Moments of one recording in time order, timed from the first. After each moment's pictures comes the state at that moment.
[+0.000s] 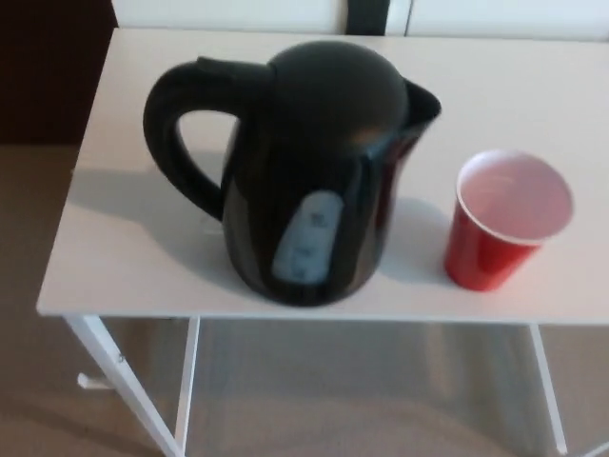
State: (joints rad) left_arm 0.12 0.41 0.40 1.04 -0.31 -0.14 -0.36; right_arm 0.11 -0.28 -0.48 0.82 0.36 0.06 0.27
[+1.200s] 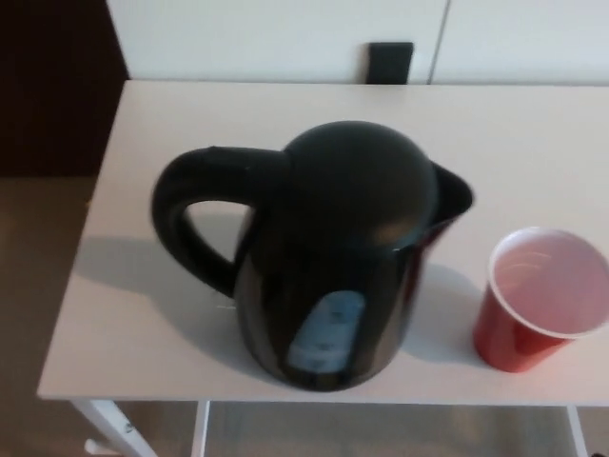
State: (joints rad) left_arm 0.03 0.43 0.45 1.04 -0.33 -0.08 -0.36; right_arm 0.00 -0.29 -0.47 0.87 0.38 0.11 0.27
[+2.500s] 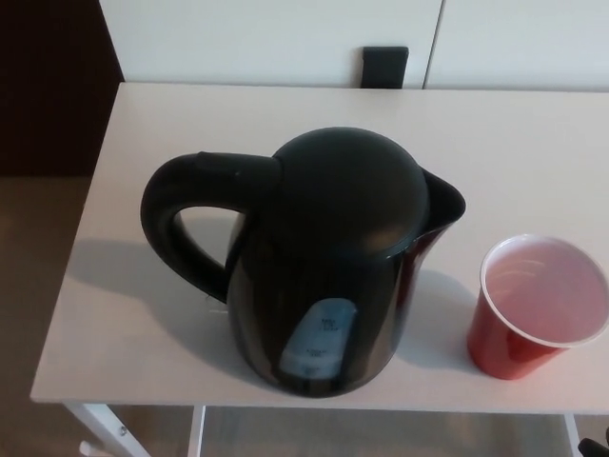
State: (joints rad) left_arm 0.14 0.44 0.60 0.14 -0.40 -0.07 -0.26; right_arm -0.05 -0.29 -0.45 0.89 0.36 0.11 0.26
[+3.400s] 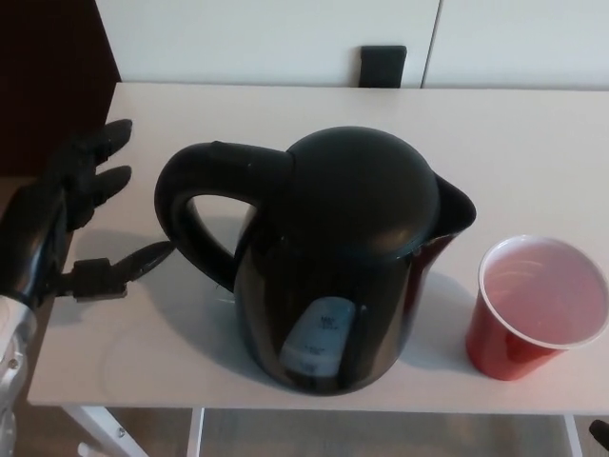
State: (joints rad) left_arm -0.11 0.41 0.08 0.09 -0.09 -0.06 -0.19; right_arm -0.03 -0.29 -0.45 0.78 0.36 0.14 0.22
